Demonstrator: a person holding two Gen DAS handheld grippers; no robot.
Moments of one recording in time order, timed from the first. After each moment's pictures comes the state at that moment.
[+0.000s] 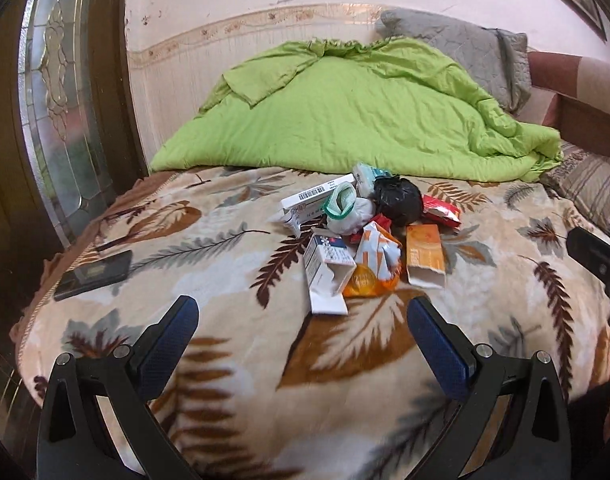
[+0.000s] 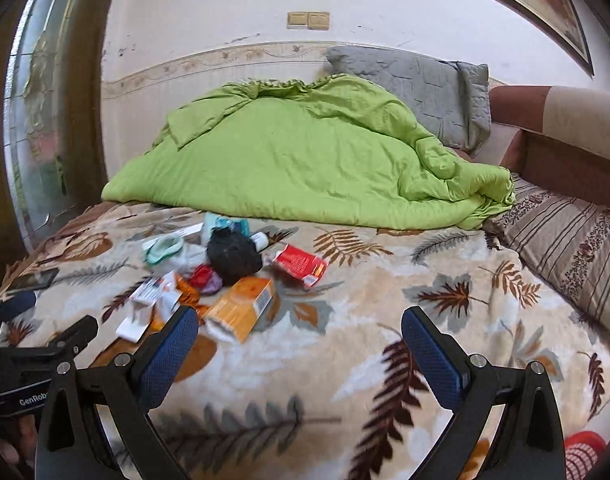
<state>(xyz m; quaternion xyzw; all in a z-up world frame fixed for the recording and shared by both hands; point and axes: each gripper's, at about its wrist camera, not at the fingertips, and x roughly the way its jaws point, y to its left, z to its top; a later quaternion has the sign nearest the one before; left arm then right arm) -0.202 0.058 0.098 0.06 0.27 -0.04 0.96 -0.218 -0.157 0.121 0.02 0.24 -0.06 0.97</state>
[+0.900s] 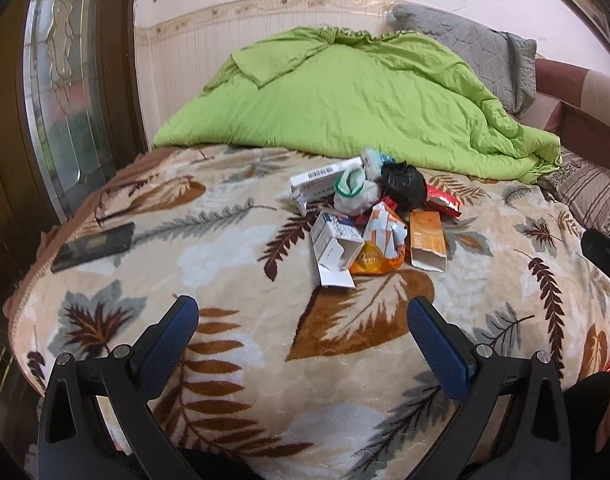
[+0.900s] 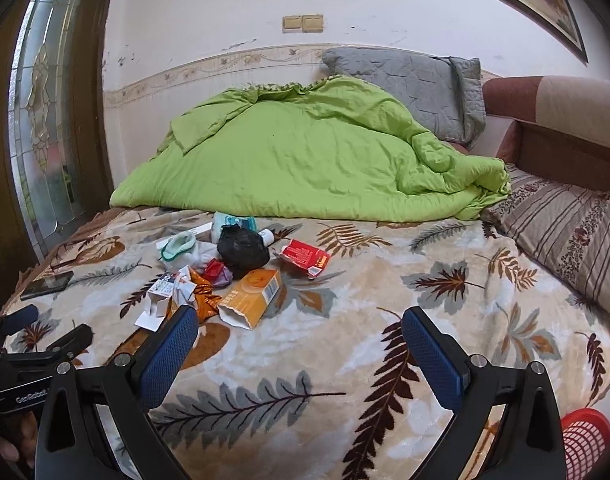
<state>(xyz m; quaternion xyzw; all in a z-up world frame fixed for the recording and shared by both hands) -0.200 0.077 0.088 0.02 0.31 -0.04 0.95 -0.246 -0.153 0.122 0.04 0.24 -0.05 0.97</state>
